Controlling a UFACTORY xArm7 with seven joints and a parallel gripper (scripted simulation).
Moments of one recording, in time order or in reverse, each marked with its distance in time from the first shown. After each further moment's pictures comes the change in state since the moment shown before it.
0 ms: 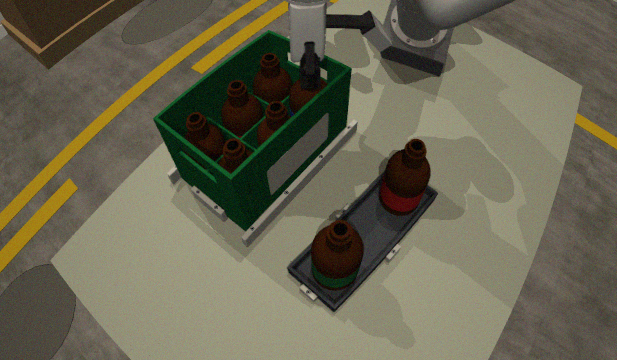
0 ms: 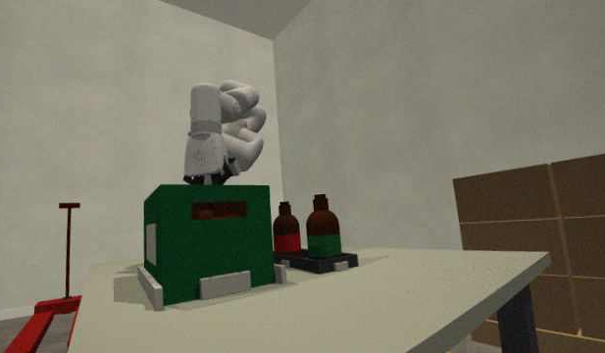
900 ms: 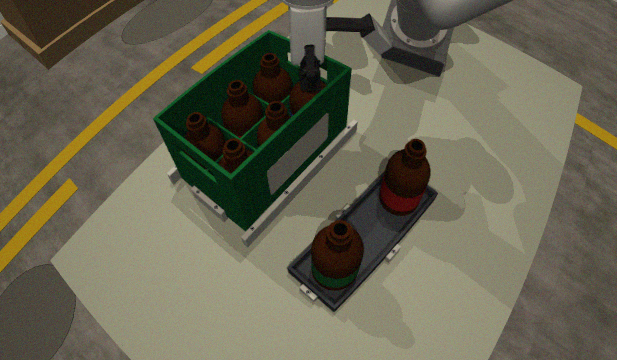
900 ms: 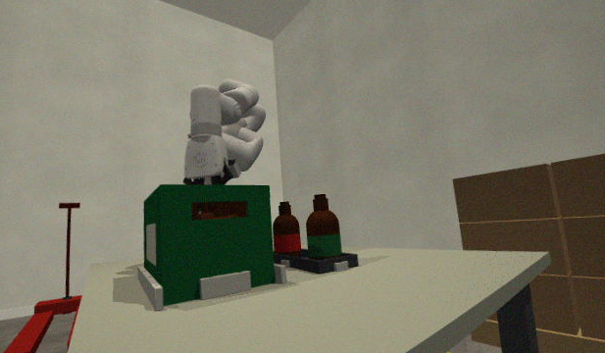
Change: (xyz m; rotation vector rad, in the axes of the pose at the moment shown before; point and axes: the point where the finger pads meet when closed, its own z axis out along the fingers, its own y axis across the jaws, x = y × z) arm 0.000 0.000 0.006 0.000 0.000 0.000
